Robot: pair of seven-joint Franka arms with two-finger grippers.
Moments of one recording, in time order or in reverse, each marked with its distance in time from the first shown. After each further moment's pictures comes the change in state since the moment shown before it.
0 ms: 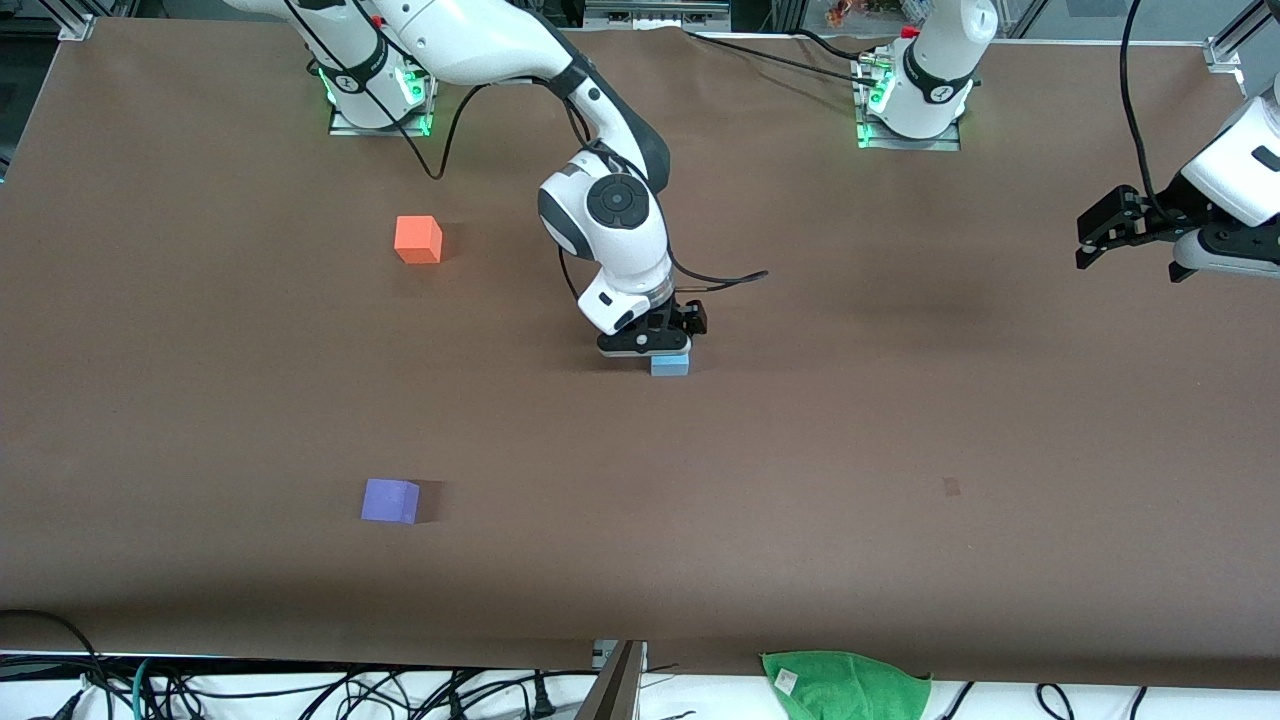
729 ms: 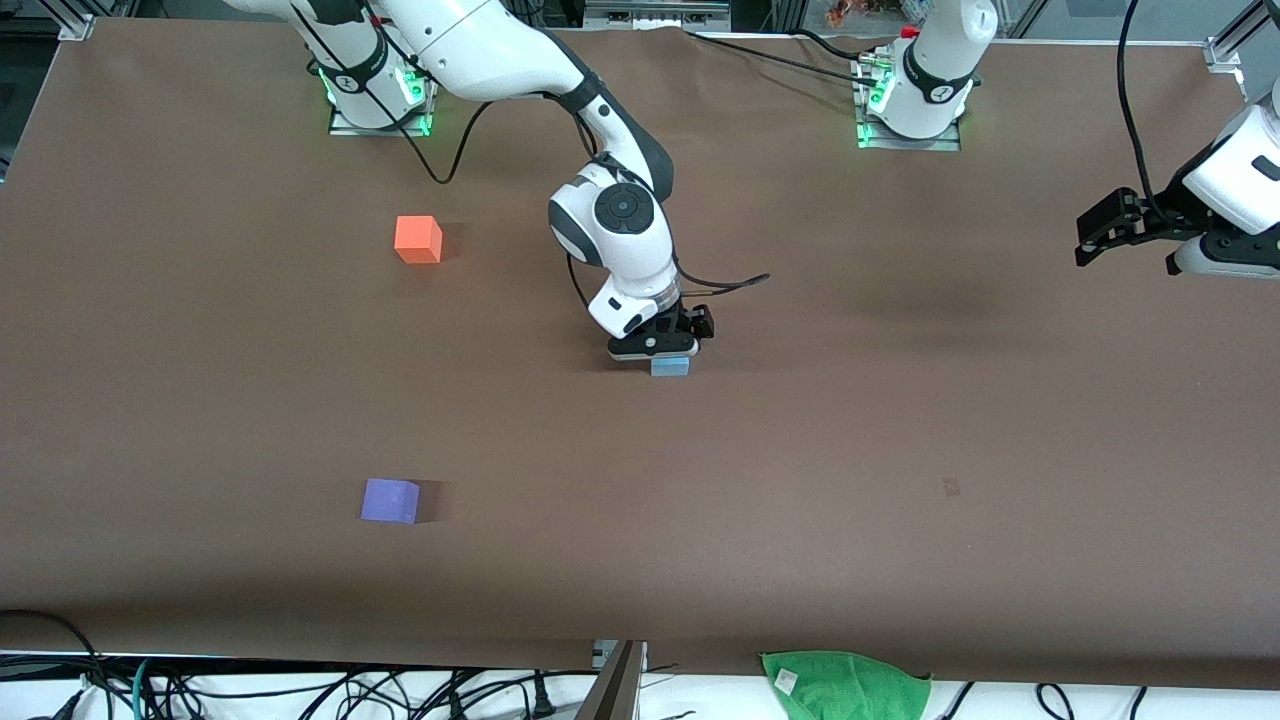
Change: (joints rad) left arm 0.000 0.000 0.005 -0.005 0.000 -0.033 -0.045; right arm 0.017 0.057 -0.003 0.001 -0.004 0.094 0.002
